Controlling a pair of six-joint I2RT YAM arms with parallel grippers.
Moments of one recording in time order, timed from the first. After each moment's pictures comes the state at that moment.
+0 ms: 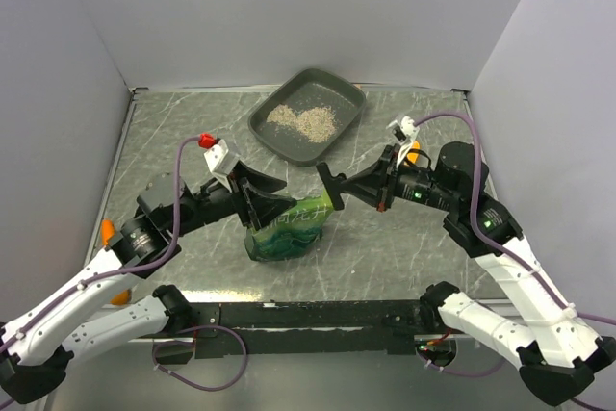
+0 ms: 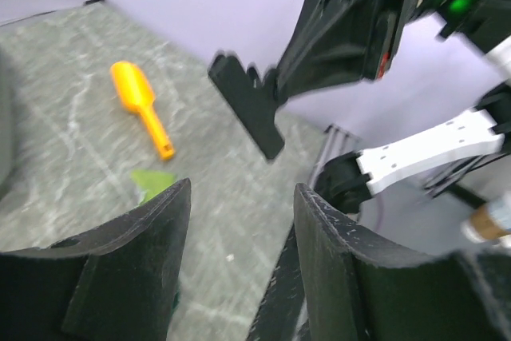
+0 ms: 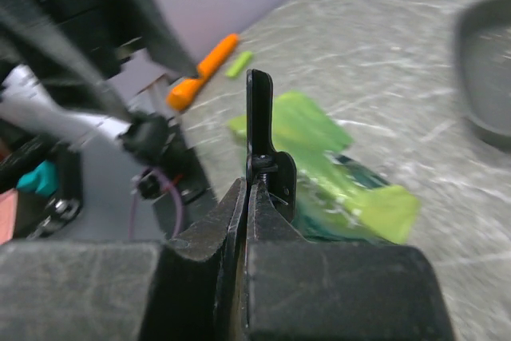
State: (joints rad) left arm -0.83 0.76 0.91 -0.08 0.31 -0.37; right arm 0.54 0.83 1.08 -0.39 -0.60 0.31
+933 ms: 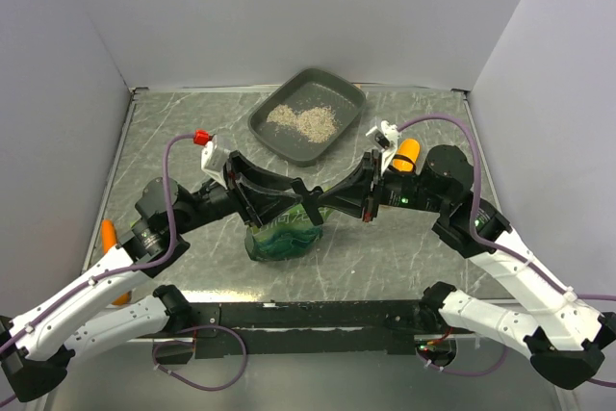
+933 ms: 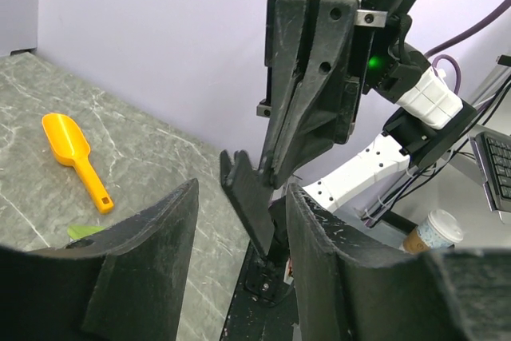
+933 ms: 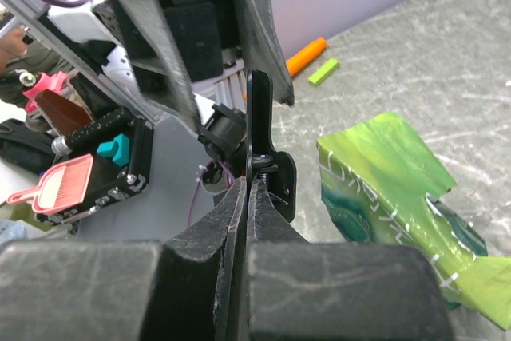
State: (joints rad) left arm -0.83 0.78 0.84 0.22 0.40 -0.54; right arm 0.73 0.88 1.09 -0.25 -0.64 0.39
